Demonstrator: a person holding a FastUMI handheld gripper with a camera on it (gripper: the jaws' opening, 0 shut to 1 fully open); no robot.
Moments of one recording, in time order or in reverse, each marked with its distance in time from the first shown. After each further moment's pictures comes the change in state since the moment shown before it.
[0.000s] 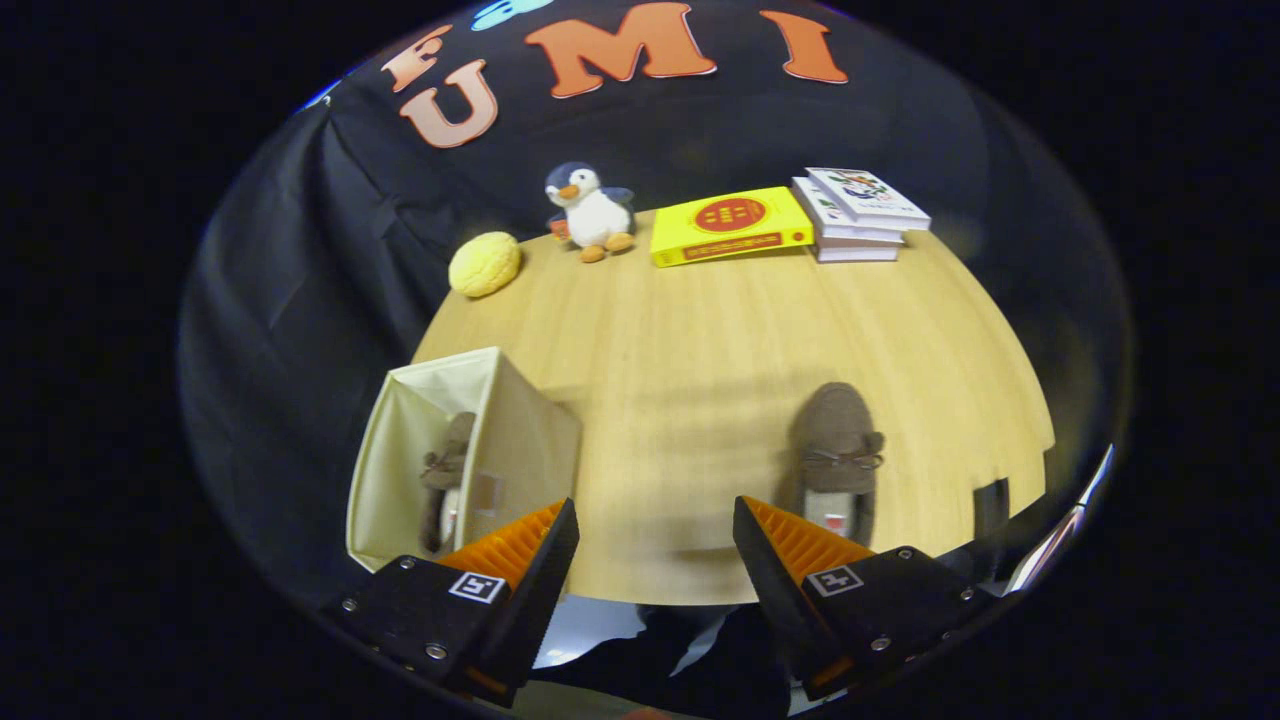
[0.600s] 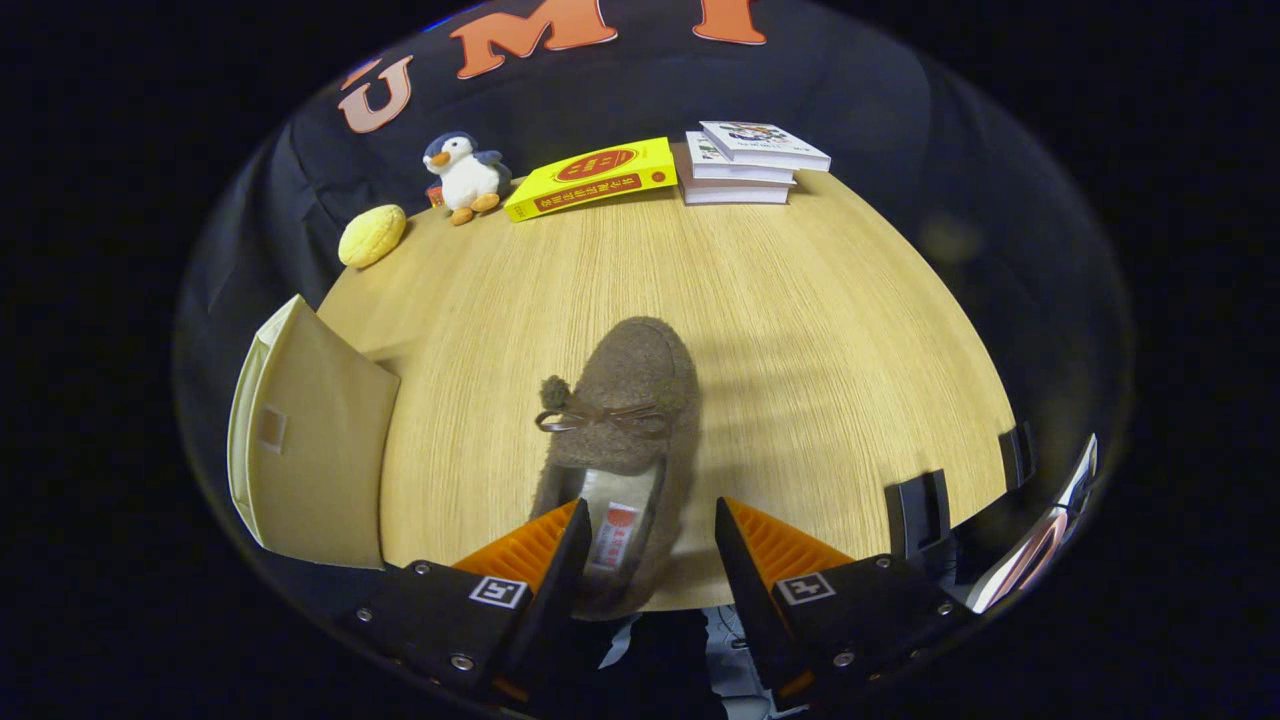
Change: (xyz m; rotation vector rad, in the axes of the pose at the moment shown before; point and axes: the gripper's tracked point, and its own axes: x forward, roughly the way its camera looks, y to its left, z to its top) arm 0.065 -0.143 -0.049 -0.004 0.052 -0.133
